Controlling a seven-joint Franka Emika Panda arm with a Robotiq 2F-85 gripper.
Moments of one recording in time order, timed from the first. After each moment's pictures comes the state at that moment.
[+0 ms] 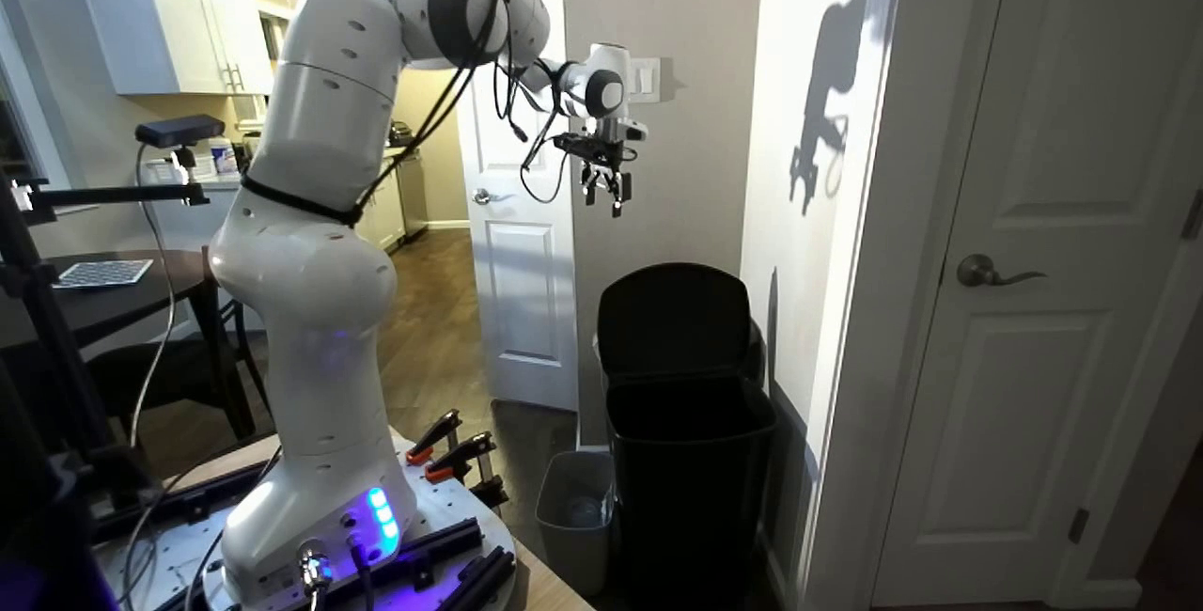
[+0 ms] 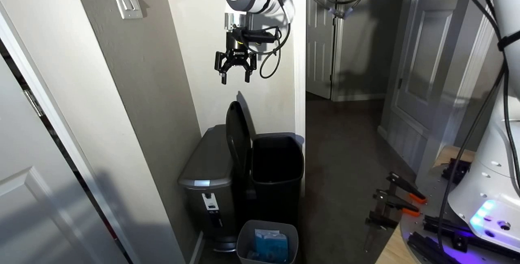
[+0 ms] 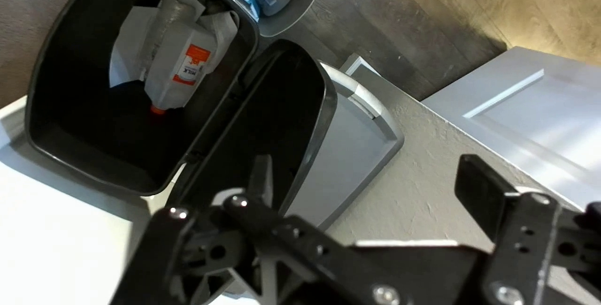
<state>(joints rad) 0.12 0.42 0.16 -1.56 0.09 2.09 0.33</state>
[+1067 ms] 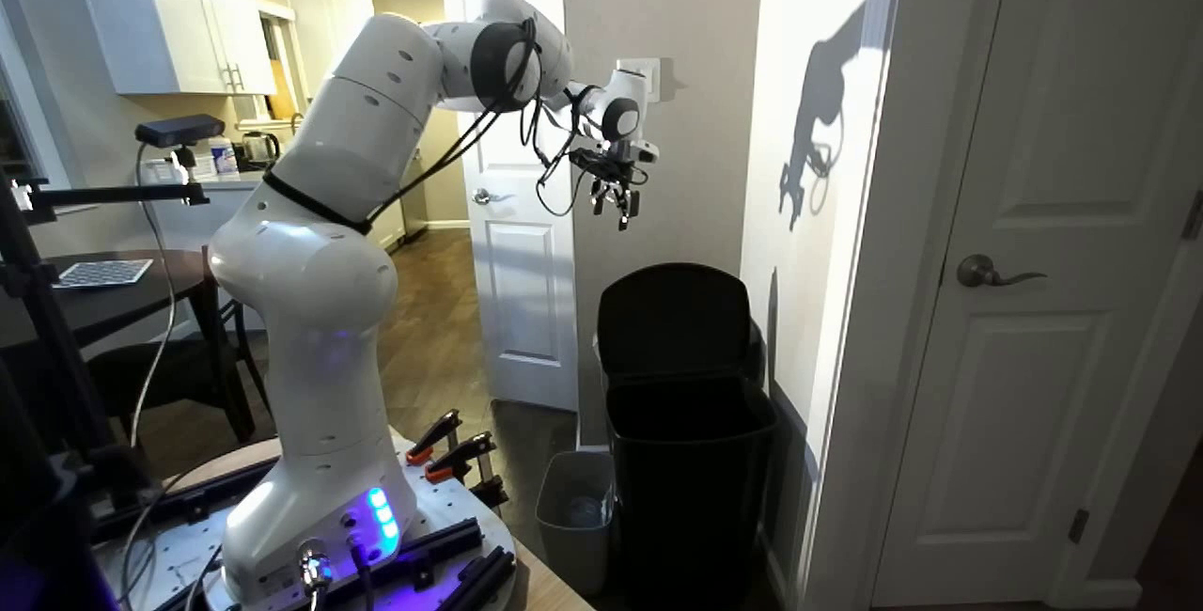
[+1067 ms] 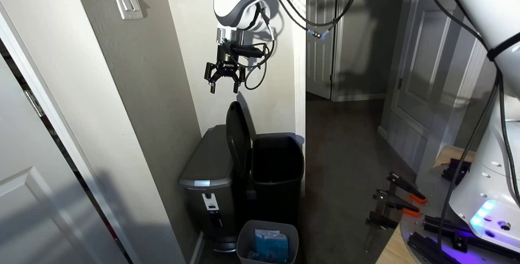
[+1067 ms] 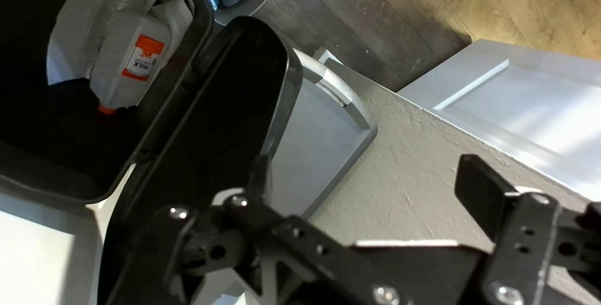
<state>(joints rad) 0.12 0.63 0.16 -1.33 0.17 2.08 0.28</state>
